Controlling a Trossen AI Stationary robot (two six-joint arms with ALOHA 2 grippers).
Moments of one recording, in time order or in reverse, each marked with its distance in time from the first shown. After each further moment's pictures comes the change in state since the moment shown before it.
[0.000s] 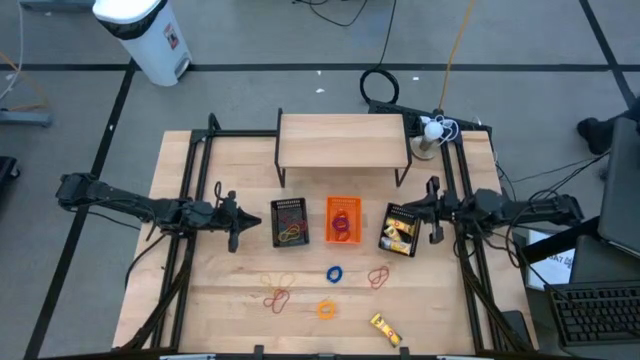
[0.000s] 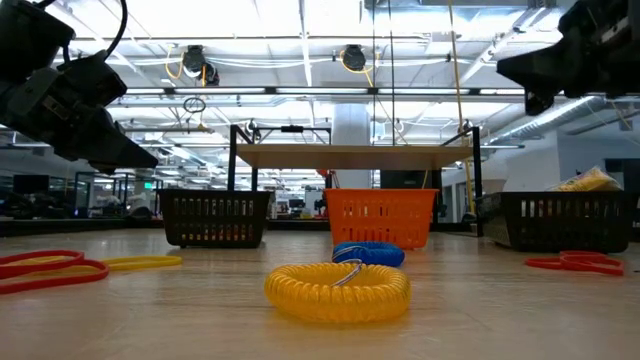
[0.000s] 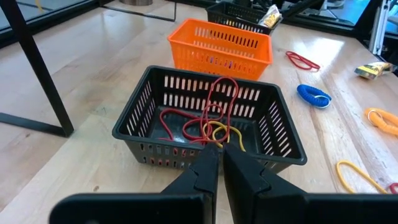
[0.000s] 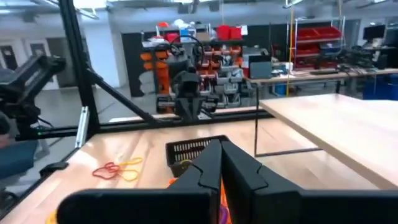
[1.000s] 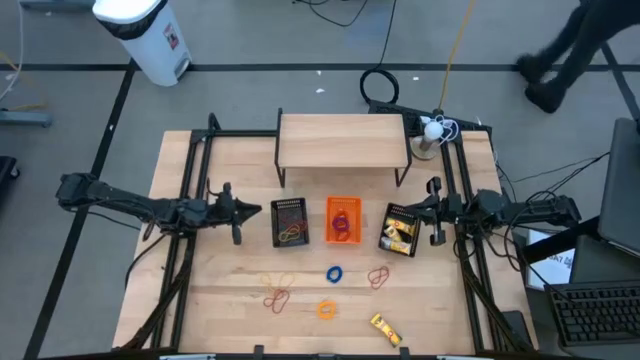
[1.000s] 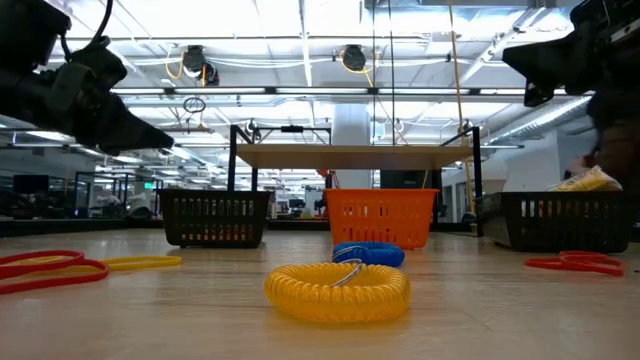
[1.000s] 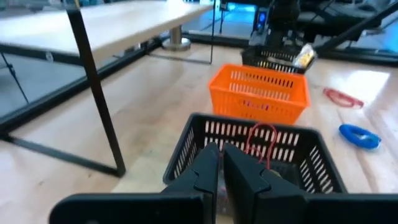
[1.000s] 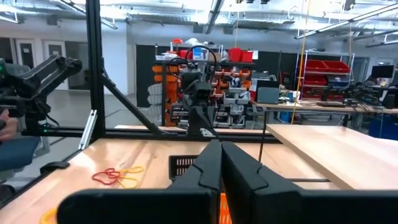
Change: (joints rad) left arm 0.001 0.000 0.000 0.135 -0.177 0.109; right arm 0.002 -0.031 -0.039 0.081 -0.036 -0.115
